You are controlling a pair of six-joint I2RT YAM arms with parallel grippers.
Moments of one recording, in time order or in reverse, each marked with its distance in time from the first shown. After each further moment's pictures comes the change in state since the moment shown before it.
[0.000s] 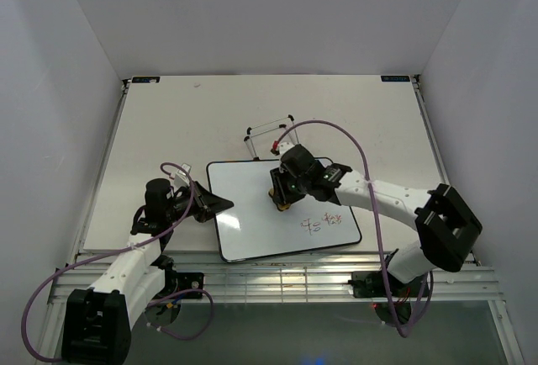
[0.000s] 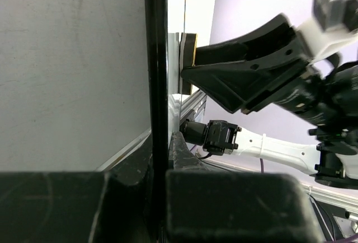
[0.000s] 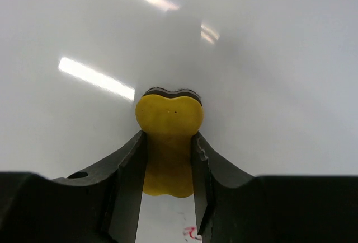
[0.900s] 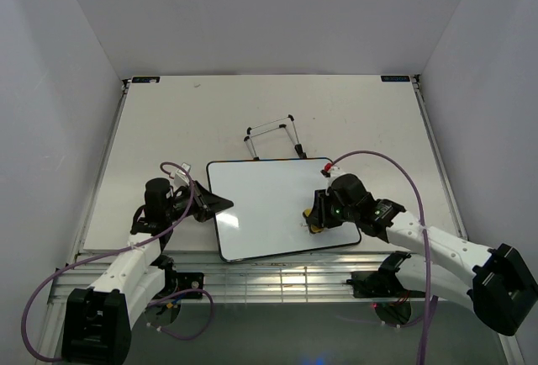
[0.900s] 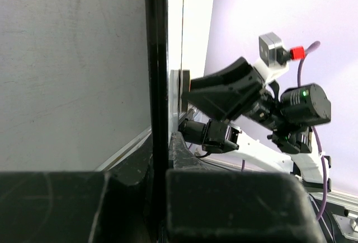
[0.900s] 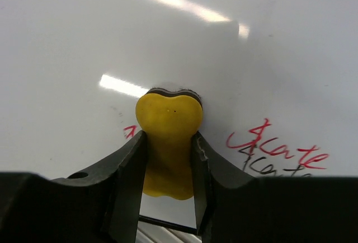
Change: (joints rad) left arm -0.001 0.005 0.002 0.010 0.008 -0.003; right arm -0.161 -0.527 -0.526 0.062 -0.079 0.157
